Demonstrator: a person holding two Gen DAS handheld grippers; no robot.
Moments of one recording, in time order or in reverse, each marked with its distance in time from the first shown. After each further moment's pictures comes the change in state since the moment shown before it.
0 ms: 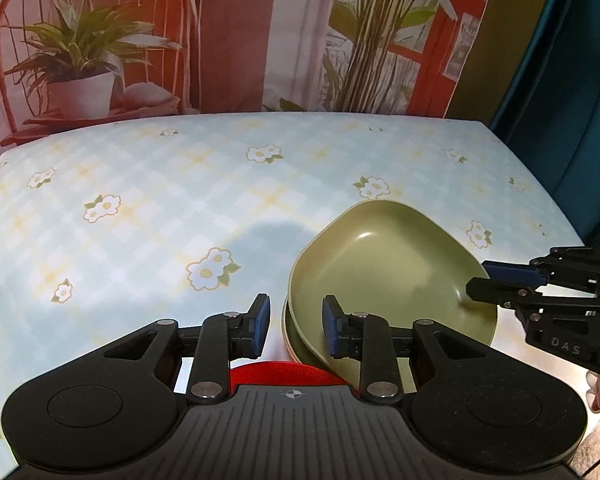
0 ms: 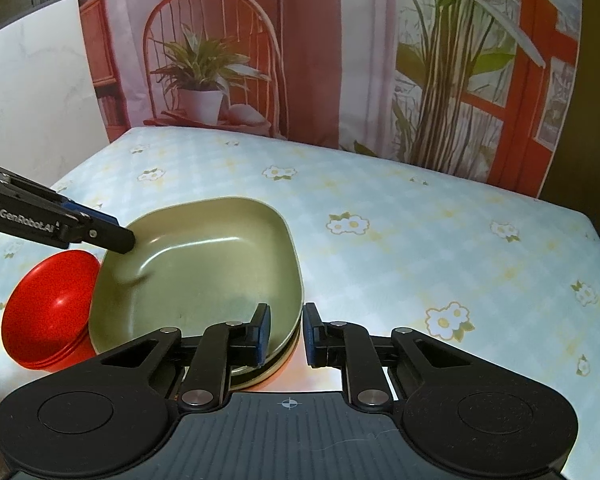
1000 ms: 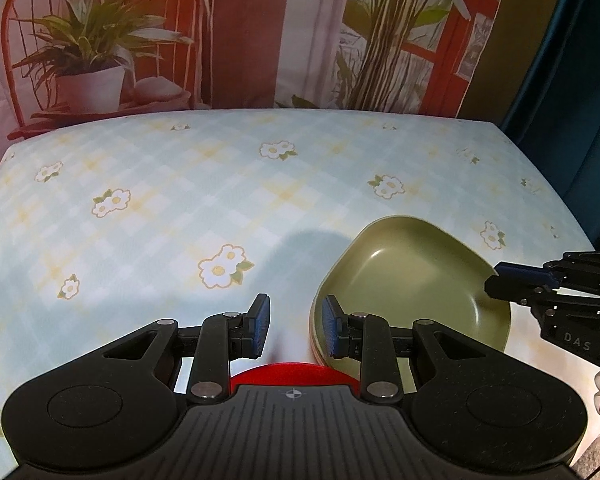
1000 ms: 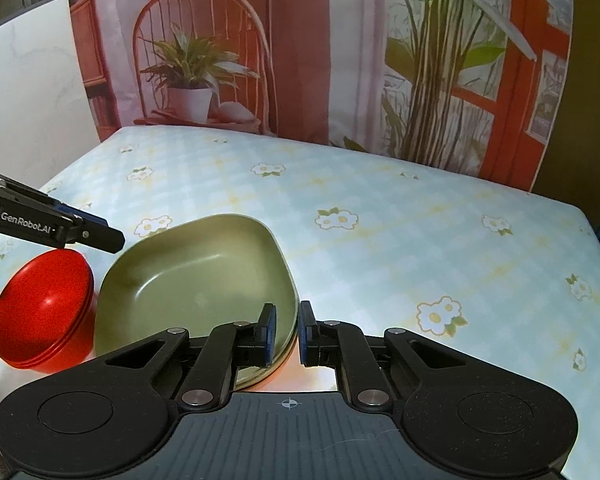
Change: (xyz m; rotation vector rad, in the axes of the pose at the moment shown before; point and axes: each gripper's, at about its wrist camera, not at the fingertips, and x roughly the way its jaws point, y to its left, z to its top) left arm 0.003 0.007 0.000 -0.015 0.003 0.019; right arm 0.004 -0.005 -0.002 0.015 0.007 -0.021
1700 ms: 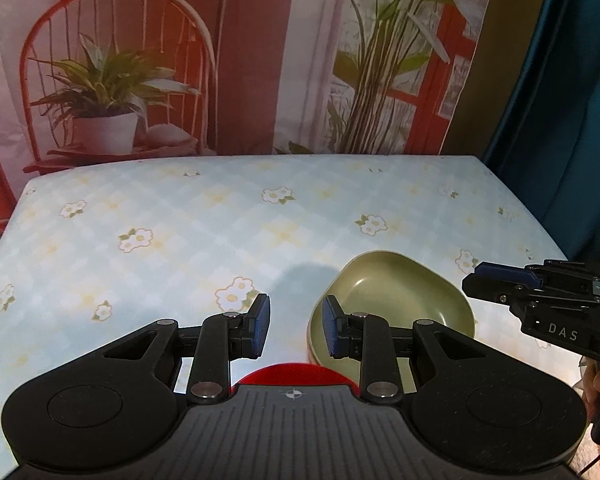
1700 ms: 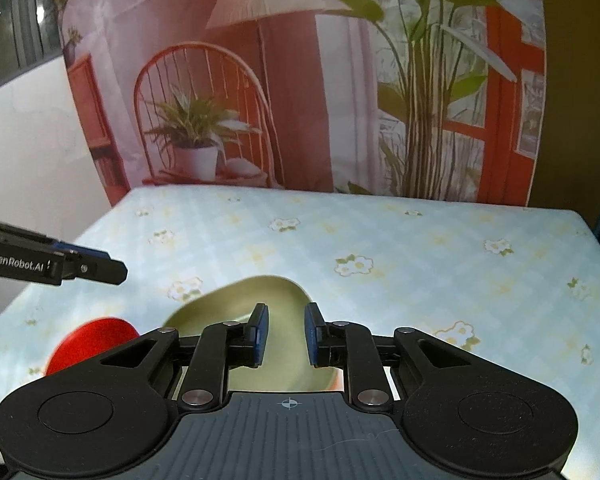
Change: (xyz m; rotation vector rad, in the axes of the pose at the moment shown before) left arm -0.059 -0.002 -0.002 0.016 -0.111 -0.002; right arm -0.035 0.013 0.013 0.122 -0.139 0.035
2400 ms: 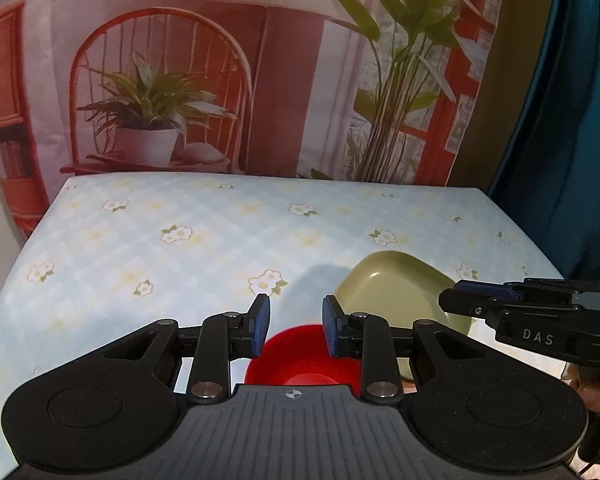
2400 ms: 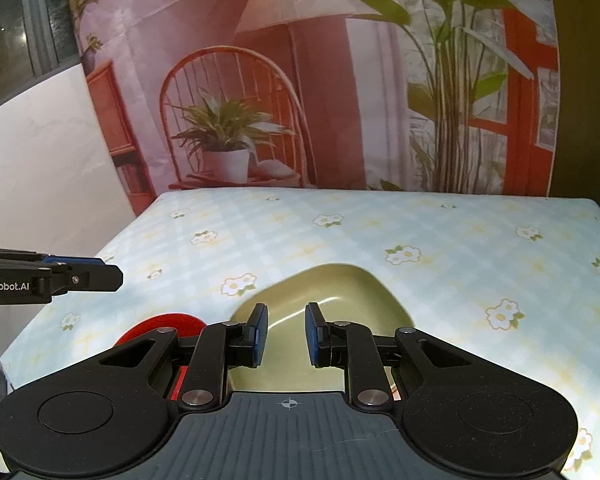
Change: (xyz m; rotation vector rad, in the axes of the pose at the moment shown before) left arm -0.054 0.016 -0.046 -0.062 -0.130 0.036; right arm -0.011 0.053 -0.018 0.014 -0.019 0.038
